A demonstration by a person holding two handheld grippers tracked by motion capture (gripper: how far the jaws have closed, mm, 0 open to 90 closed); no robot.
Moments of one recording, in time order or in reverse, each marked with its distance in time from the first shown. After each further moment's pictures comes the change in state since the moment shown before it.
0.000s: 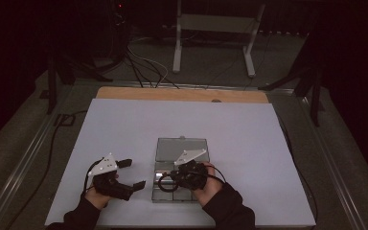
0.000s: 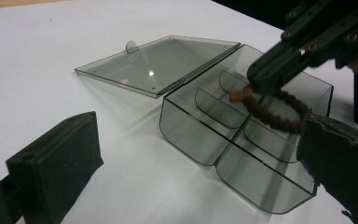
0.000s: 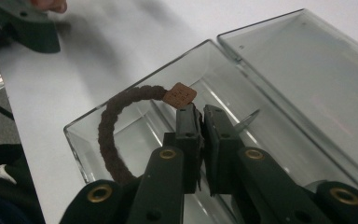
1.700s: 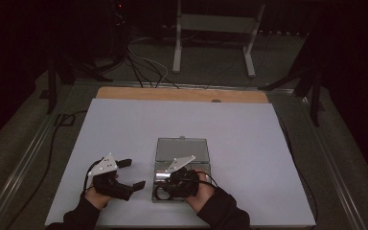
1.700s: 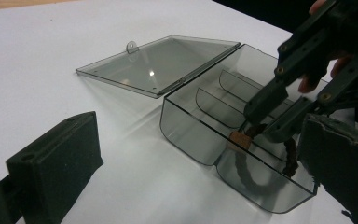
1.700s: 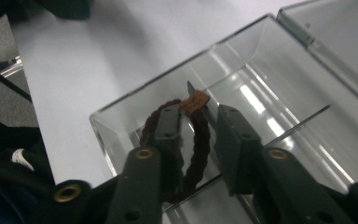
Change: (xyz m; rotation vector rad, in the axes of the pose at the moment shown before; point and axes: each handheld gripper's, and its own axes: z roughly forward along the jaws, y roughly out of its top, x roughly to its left) left arm 0.000 0.000 -0.001 0.002 0.002 0.008; right arm 0.018 -0.004 0.021 0.049 0.064 -0.031
